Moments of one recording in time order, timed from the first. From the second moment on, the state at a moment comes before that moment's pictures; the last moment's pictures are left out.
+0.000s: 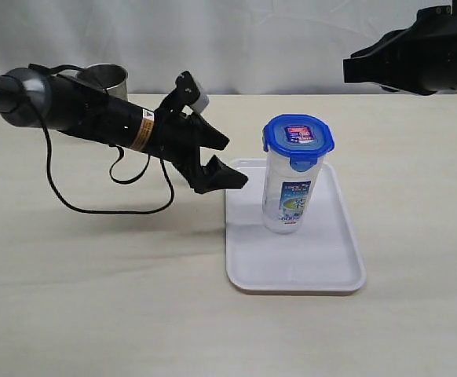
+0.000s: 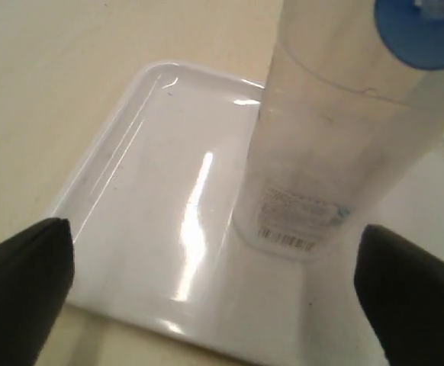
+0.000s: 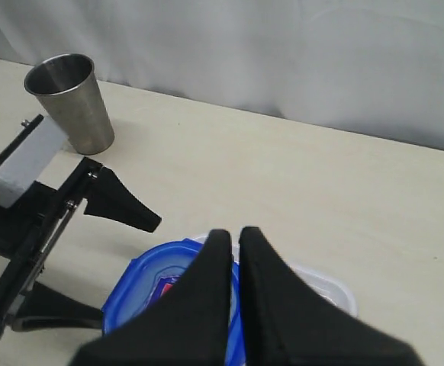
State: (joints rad) left arm -0.34 2.25 -1.46 1.74 -0.83 -1.21; right arm 0.19 1.35 -0.99 0.81 0.35 -0.80
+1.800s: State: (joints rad) left arm -0.09 0.40 -0.64 1.59 -0.35 -1.59; right arm 0.19 0.33 -0.63 0.93 0.10 -0.81
